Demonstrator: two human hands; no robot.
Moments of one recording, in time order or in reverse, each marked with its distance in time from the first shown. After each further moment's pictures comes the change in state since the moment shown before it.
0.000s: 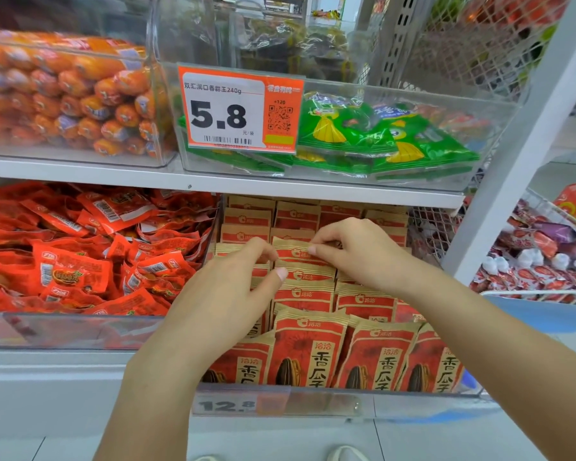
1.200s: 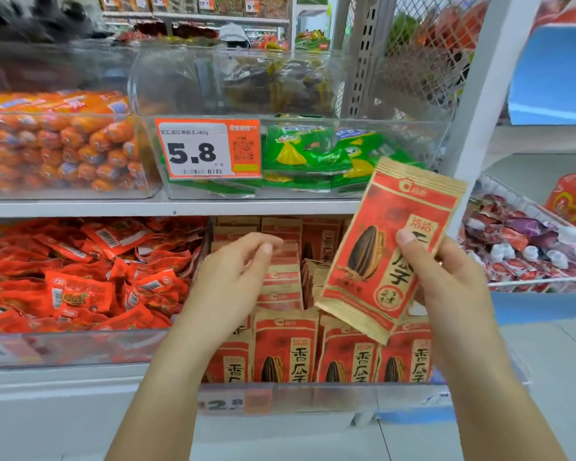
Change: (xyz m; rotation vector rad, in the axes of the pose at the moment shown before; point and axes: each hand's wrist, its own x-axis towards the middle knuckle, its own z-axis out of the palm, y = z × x) left_hand 0.004 0.036 0.000 -0.313 0.195 0.137; right_hand -0.111 -0.006 -0.027 1.221 0.735 0.250
